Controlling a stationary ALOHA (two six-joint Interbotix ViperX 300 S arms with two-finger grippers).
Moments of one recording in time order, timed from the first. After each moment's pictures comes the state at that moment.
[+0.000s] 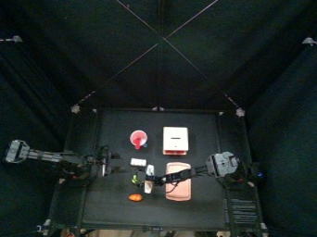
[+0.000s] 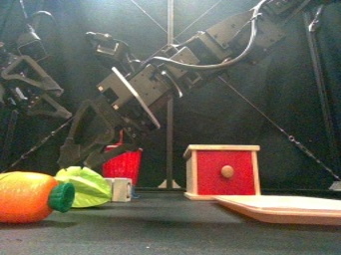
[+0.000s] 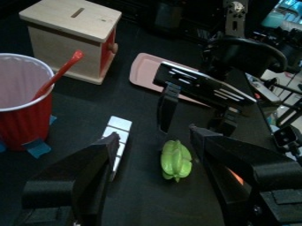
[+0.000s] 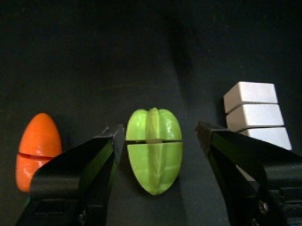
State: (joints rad) left arm -0.01 -0.82 1.40 -0.27 -0.33 0.01; right arm 0.16 0.45 0.18 -1.49 0.23 1.61
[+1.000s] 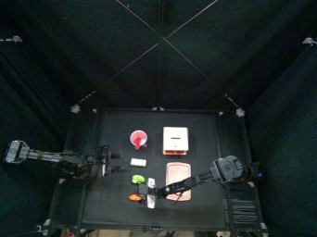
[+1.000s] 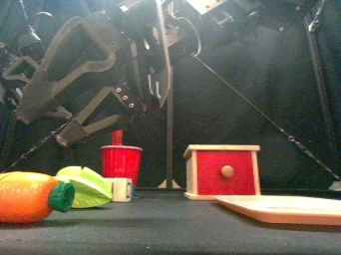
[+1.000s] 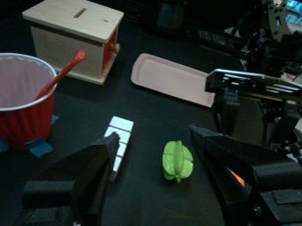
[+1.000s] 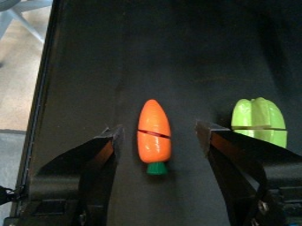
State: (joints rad) left arm 0.00 -0.82 1.40 -0.27 -0.33 0.00; right arm 0.28 0.43 0.16 -1.35 0.14 1.61
